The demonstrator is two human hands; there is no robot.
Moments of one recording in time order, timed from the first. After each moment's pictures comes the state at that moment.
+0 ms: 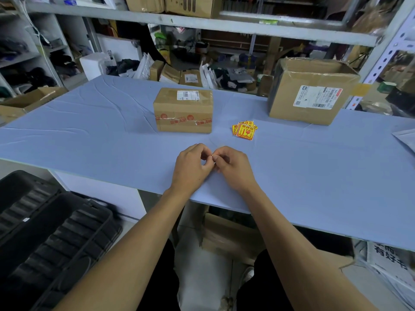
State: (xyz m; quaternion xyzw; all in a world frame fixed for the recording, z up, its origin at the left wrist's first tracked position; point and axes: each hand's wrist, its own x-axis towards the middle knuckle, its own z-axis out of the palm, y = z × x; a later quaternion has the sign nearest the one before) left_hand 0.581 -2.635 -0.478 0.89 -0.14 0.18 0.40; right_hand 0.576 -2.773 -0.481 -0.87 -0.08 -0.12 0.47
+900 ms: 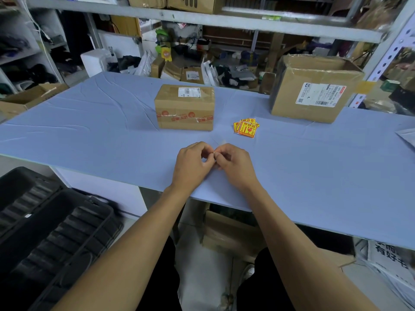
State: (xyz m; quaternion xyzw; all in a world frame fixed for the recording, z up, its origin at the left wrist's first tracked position) left_hand 0.579 -2.634 -0.474 0.88 -0.14 0.19 0.41; right_hand 0.579 -2.772 -0.485 -0.86 -0.06 -0.11 0.50
